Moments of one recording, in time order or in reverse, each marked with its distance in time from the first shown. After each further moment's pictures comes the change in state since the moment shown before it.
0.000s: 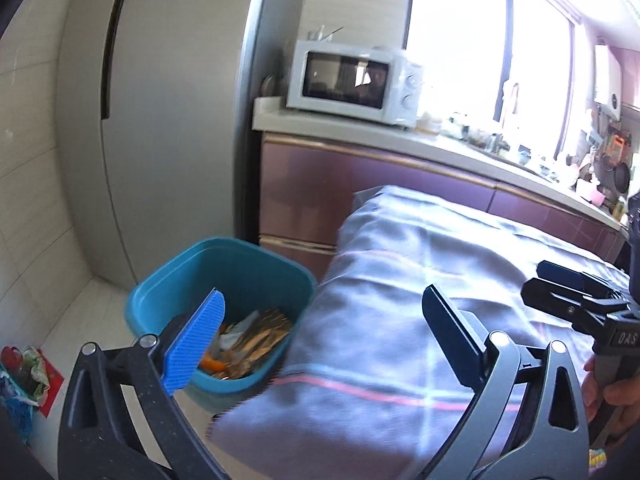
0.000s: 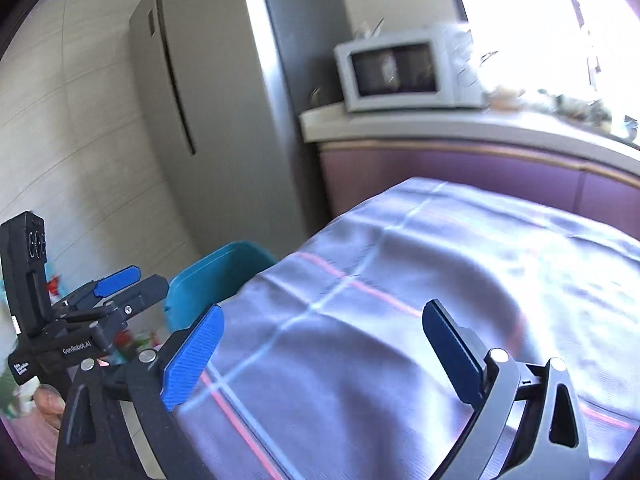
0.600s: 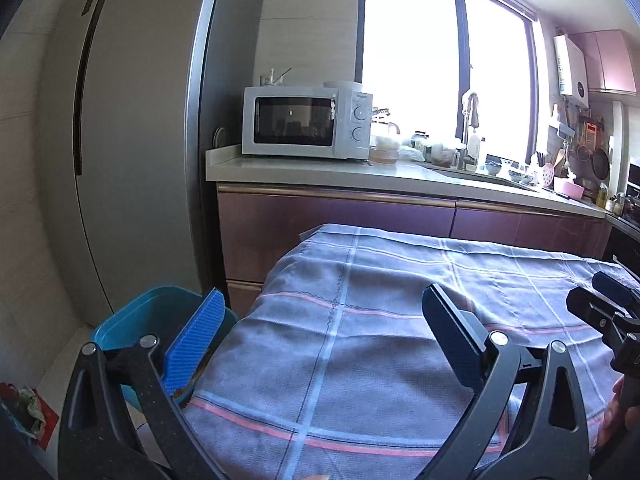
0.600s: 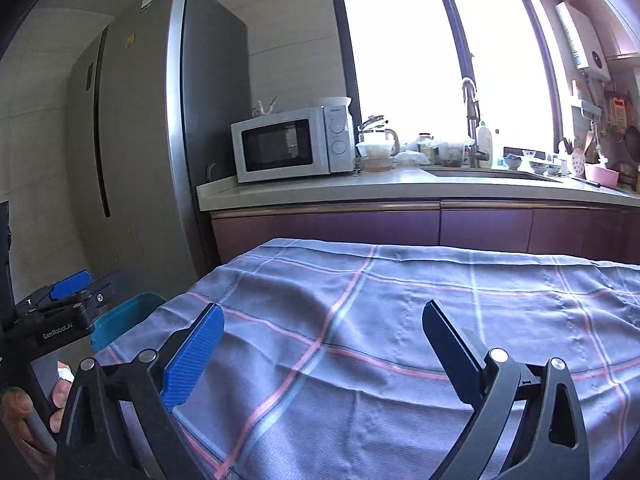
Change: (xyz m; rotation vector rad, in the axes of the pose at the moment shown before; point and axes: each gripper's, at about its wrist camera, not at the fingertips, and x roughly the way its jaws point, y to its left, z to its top) left arm -0.022 -0.103 0.004 0.104 -0.146 -0.044; right arm -0.117 -0.057 -0.041 0.064 -0.256 -0.364
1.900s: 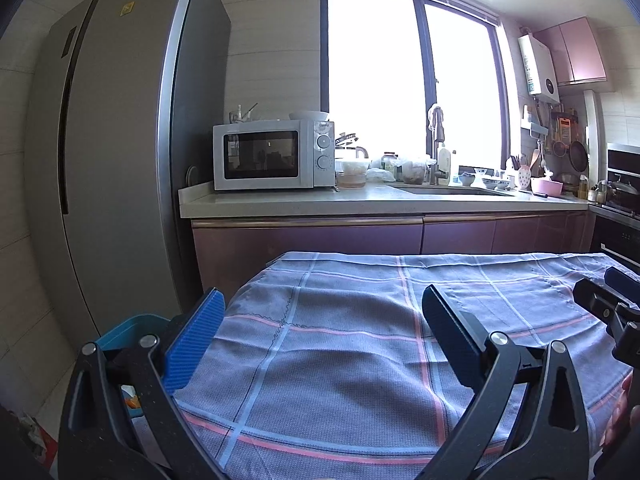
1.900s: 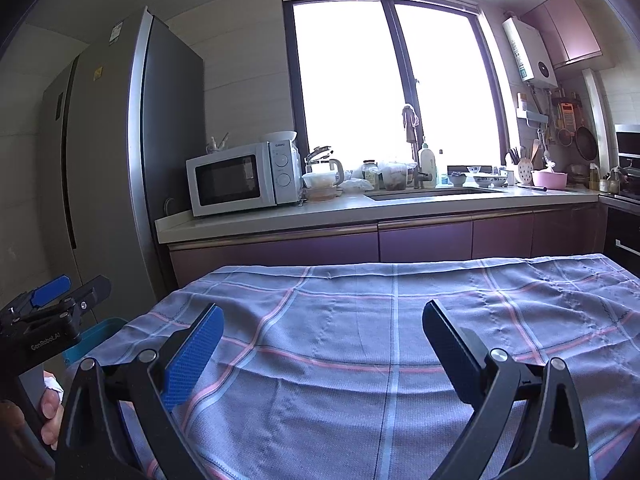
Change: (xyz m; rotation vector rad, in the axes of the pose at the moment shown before) left arm -0.036 -0.056 -0.005 0.080 -0.107 -0.052; right arm -0.056 -0.045 -0.009 0.051 -0.115 -0.143
